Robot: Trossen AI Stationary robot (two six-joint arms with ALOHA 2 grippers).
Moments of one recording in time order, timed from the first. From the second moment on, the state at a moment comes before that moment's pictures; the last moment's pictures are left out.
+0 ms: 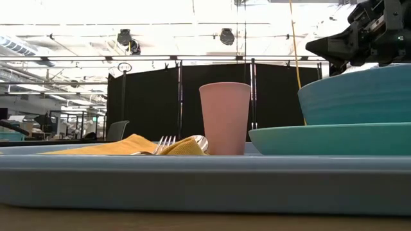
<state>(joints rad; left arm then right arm) -1.21 1.81 1.15 -0.85 -0.14 0.12 0.12 0.42 0.02 0.50 0.24 0.07</state>
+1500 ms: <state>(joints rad) -1.08 1.82 1.10 -0.83 -0.10 0.35 0.12 0.42 0.02 0.50 0.24 0.06</state>
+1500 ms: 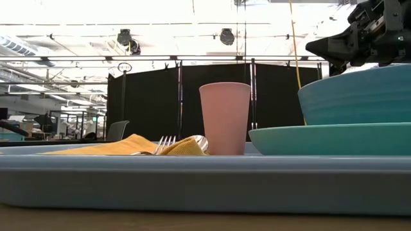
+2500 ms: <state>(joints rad) -0.61 1.81 1.50 -1.11 -0.26 0.99 0.12 0.42 0.02 0.48 0.23 0.01</state>
